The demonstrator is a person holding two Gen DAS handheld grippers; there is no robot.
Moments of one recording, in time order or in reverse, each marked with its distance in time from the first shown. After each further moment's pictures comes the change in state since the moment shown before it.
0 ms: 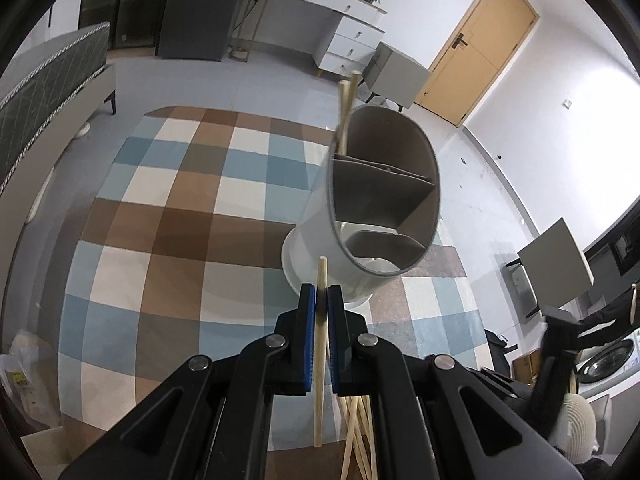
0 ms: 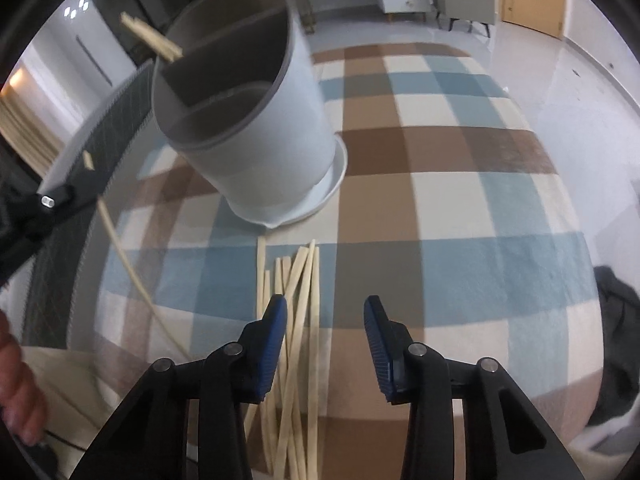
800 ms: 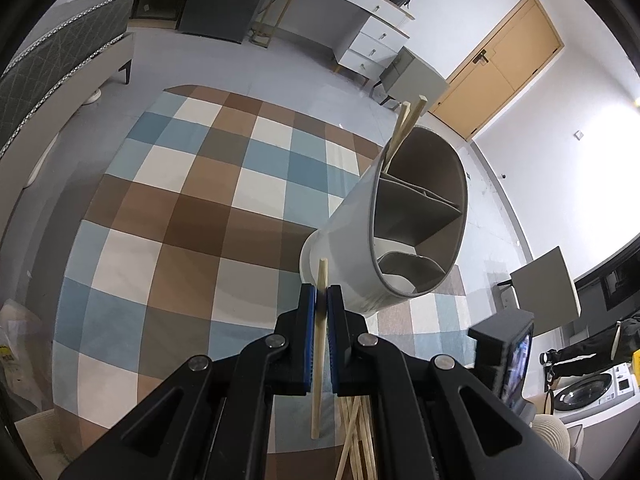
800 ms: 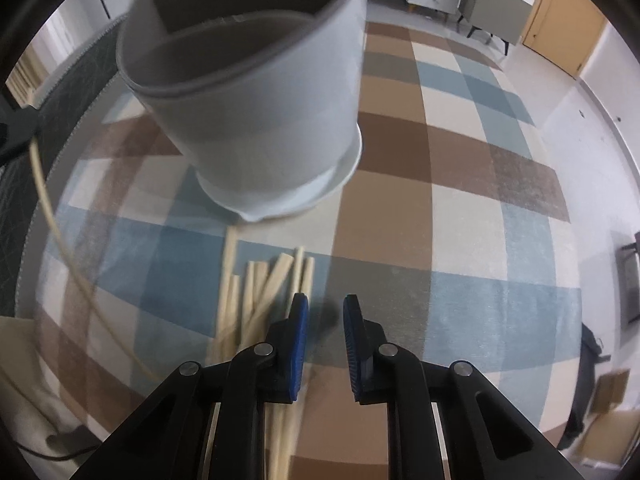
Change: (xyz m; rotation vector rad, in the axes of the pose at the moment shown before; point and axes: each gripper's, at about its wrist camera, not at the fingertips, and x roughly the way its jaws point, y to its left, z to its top) left arm 0.004 0.025 0.015 -0.110 0.029 -0.034; right arm 0.040 0.020 0.016 -0.165 0.097 -0.158
